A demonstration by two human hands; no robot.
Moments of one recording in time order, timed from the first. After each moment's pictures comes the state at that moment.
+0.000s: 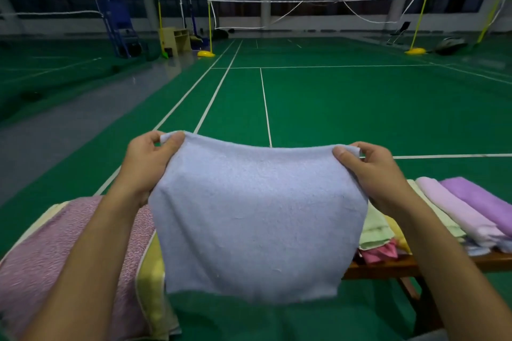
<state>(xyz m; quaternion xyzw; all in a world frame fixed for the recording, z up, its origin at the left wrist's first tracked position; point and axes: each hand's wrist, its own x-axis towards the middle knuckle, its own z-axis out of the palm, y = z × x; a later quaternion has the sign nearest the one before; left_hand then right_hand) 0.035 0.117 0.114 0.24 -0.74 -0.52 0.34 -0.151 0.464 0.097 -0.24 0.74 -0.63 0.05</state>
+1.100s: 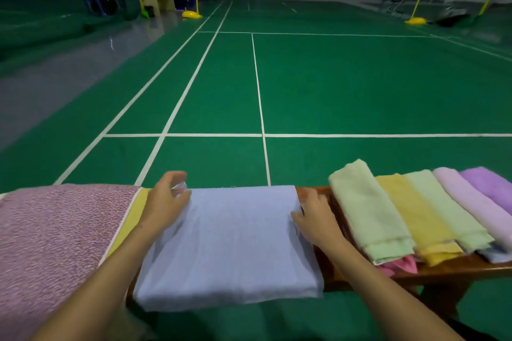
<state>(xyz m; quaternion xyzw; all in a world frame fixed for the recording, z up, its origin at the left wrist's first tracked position) -0.067 0.060 -0.093 0.28 -0.84 -0.43 0.20 -0.211 0.376 -0.101 -0.18 0.93 -0.29 0.10</state>
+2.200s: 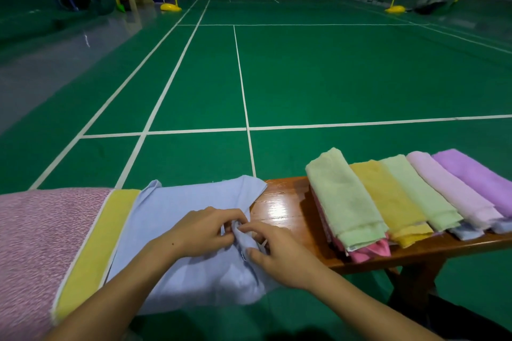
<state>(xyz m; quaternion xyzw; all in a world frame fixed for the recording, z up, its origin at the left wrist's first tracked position) -0.088 0.175 -0.076 -0.04 -0.97 -0.19 -0.11 -0.134 0.400 -0.078 -0.39 0.83 -0.35 0.20</state>
